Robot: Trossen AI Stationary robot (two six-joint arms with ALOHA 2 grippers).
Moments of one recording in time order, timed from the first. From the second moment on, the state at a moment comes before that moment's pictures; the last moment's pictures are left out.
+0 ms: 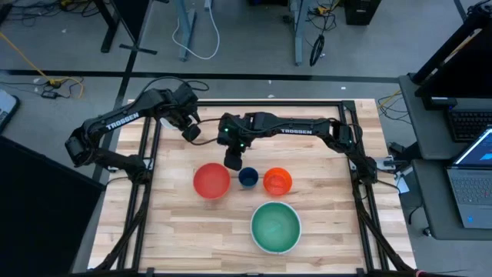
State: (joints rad) left arm 0.66 1.31 1.15 -1.13 -0.08 -0.05; right arm -0.17 2.22 2.04 -0.85 -0.28 0.09
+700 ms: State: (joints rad) left arm 0.66 1.31 1.15 -1.13 -0.10 -0.05; right arm -0.14 2.28 2.03 -0.82 -0.29 0.11
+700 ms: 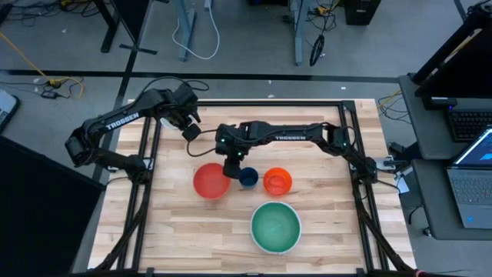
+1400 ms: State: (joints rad) left arm 0.66 1.31 1.15 -1.13 -0.10 -0.05; right arm -0.14 2.33 2.04 -0.75 -0.30 0.13
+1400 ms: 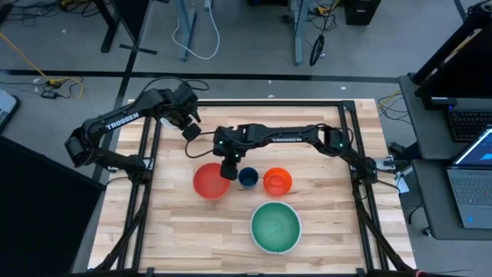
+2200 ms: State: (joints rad) left arm 0.66 1.31 1.15 -1.11 -0.10 -0.04; right arm -0.13 2.36 2.03 -0.74 -0.32 0.13
